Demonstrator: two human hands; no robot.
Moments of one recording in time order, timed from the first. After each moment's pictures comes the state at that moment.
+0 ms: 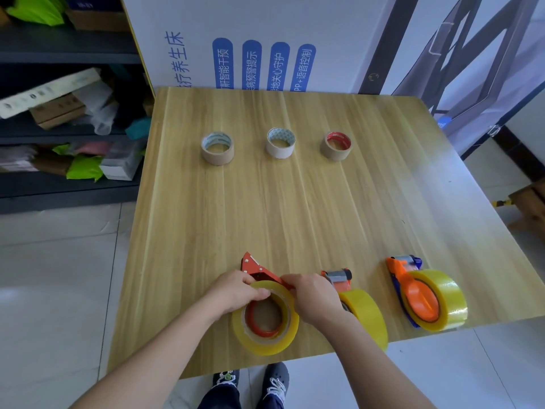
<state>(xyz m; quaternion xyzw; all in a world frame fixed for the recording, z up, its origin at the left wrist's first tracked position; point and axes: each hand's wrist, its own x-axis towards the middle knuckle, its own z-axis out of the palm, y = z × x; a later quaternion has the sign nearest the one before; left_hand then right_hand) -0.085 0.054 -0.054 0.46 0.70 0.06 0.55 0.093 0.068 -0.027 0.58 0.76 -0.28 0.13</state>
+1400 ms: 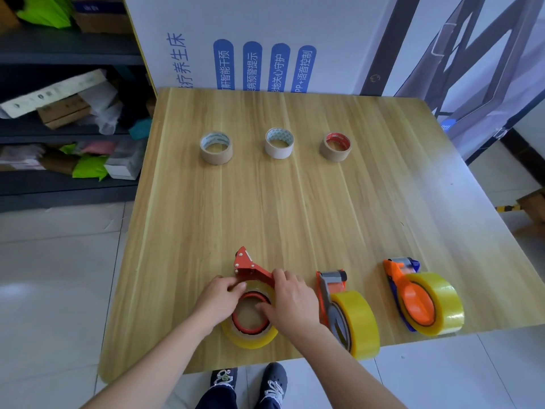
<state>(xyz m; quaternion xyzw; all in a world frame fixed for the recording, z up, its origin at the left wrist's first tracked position) -0.079 0.031 -0.082 0.41 0.76 0.13 0.49 0.077 0.049 -0.045 0.60 0.76 -0.23 0.09</state>
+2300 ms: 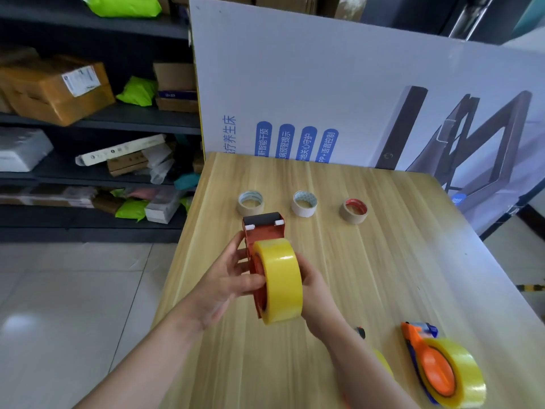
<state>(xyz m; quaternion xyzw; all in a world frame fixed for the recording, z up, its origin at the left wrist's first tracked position) -0.130 0.042 0.075 0.38 0.43 0.52 0.63 0.040 0.083 0.071 0.47 0.56 -0.61 -0.31</state>
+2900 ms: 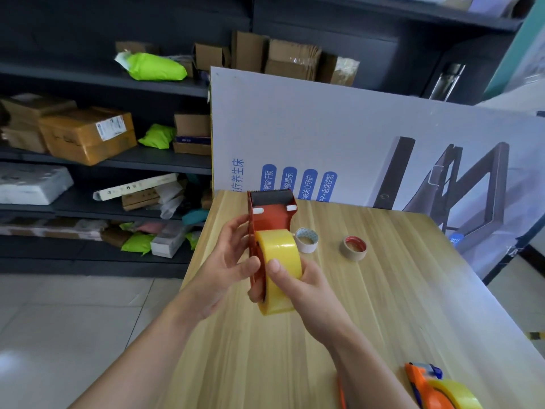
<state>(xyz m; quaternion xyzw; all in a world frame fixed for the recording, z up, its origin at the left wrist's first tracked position) -0.148 0.051 0.141 0.50 0.38 0.59 0.51 0.020 0.067 0.172 0.28 0.63 -0.63 -0.35</state>
